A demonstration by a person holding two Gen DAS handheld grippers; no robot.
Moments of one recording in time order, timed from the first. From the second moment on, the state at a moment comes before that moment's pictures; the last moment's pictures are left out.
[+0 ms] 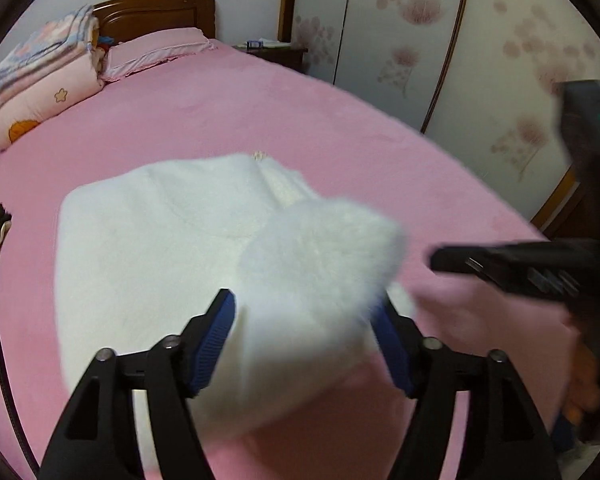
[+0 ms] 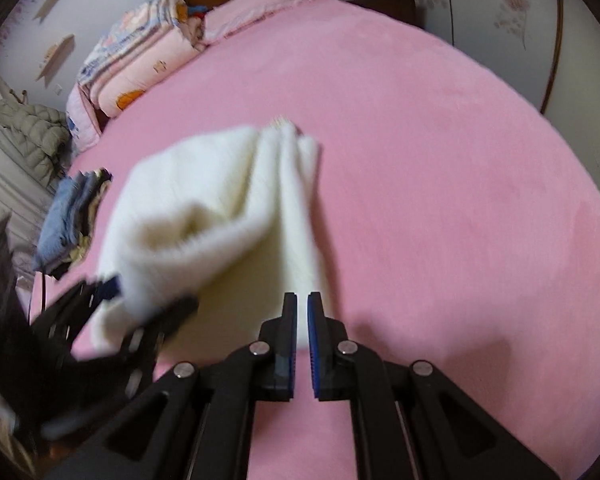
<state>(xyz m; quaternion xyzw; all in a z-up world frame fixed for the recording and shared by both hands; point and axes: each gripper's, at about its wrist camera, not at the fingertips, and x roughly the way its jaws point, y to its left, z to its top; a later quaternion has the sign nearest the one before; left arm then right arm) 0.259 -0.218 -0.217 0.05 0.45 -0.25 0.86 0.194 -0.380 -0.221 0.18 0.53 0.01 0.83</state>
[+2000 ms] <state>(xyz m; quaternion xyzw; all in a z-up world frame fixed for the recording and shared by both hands) 0.434 -0.150 -0.271 -0.02 0.50 -0.08 0.86 0.361 -0.324 -0.275 0.07 0.54 0.01 0.84</state>
